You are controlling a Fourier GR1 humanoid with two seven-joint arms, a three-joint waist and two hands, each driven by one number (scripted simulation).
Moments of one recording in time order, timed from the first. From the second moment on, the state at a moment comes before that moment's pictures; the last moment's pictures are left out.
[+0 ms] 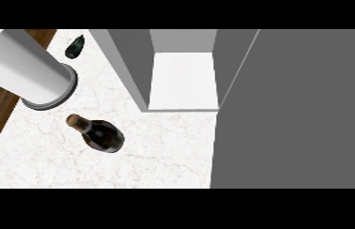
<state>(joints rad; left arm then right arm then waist) 0.04 0.58 0.58 -1.82 1.59 -0.30 0.58 0.24 -0.18 0.15 -2.42 -0.30 0.16 0.34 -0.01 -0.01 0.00</state>
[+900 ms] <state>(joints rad) 0.04 0.63 0.71 -1.72 1.66 -0.30 0.65 0.21 -0.18 0.19 -2.44 -0.28 0.12 0.38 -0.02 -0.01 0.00</state>
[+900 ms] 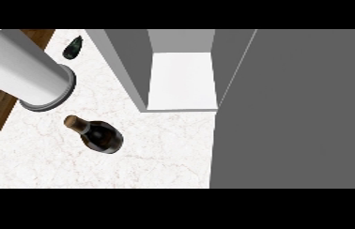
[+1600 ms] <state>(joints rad) -0.03 0.55 0.60 -1.56 1.36 -0.44 0.54 0.21 -0.17 0.17 -2.43 -0.28 0.13 0.36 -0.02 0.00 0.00</state>
